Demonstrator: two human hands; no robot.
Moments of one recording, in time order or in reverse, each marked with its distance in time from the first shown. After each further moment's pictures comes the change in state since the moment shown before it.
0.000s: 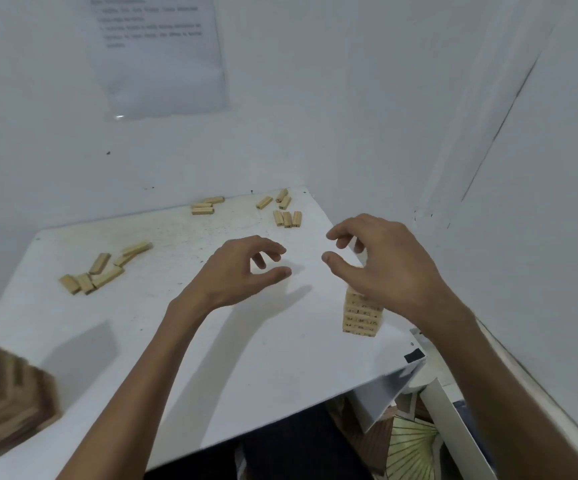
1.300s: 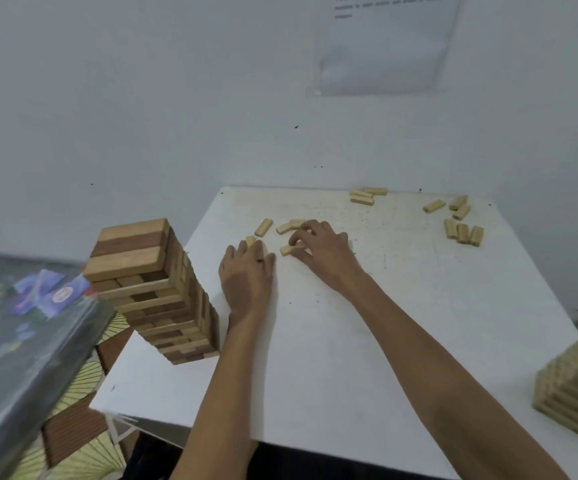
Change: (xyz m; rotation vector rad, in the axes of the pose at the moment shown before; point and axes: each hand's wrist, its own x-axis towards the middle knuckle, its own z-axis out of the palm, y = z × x) left_hand -0.099 -0.200 -0.036 0.439 0.848 -0.685; right_hand 0.140 -0.156 0.296 0.106 -0.318 -0.462
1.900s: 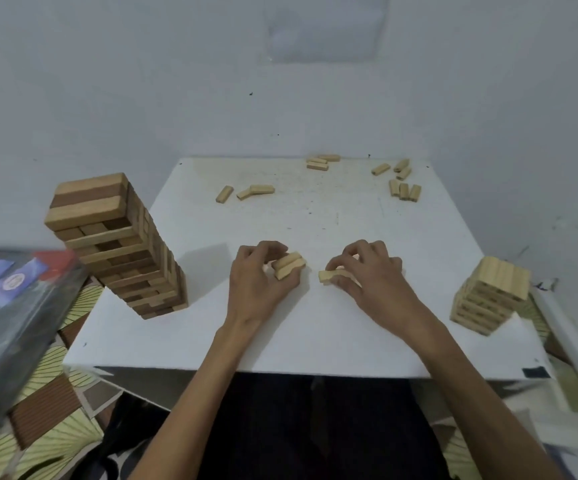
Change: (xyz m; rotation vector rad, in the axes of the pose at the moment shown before) left_hand -0.107 0.058 -0.056 -0.496 -0.320 0.129; right_hand -0.205 0.011 -0.078 -0.046 0.038 0.129
